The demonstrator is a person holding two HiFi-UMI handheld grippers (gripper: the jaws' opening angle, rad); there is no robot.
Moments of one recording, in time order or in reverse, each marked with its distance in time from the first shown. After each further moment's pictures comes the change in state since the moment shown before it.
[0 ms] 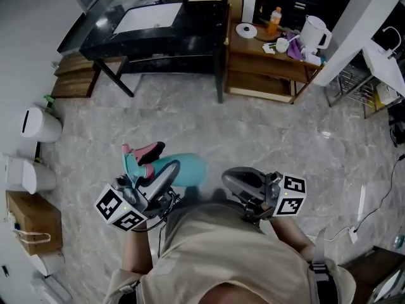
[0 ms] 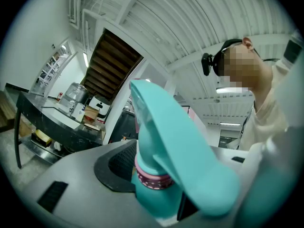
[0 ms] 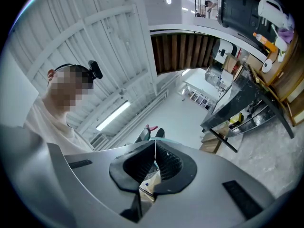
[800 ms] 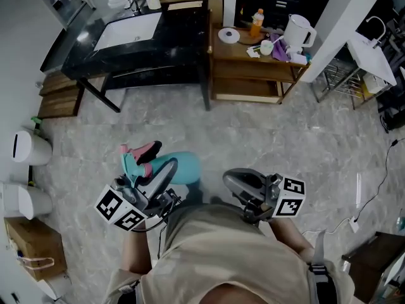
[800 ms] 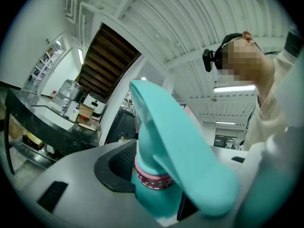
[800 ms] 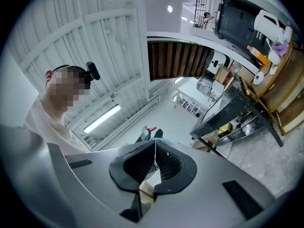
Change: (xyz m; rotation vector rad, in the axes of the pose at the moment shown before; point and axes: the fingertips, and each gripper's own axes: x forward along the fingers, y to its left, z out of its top) left arm 0.050 0.048 0.006 0.010 0.024 -0.060; right arm 0.002 -0.039 0.036 -0.025 -0.076 -0.125
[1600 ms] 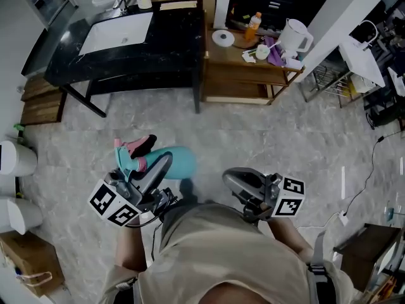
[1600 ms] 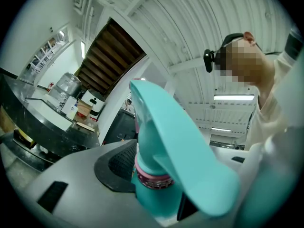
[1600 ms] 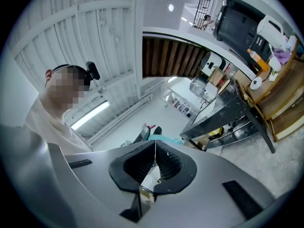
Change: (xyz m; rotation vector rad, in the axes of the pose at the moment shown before) left arm 0.020 0.092 0.021 -0.063 -0.023 -0.072; right arm 0.058 -0.043 0.022 -0.031 0.020 -0.118
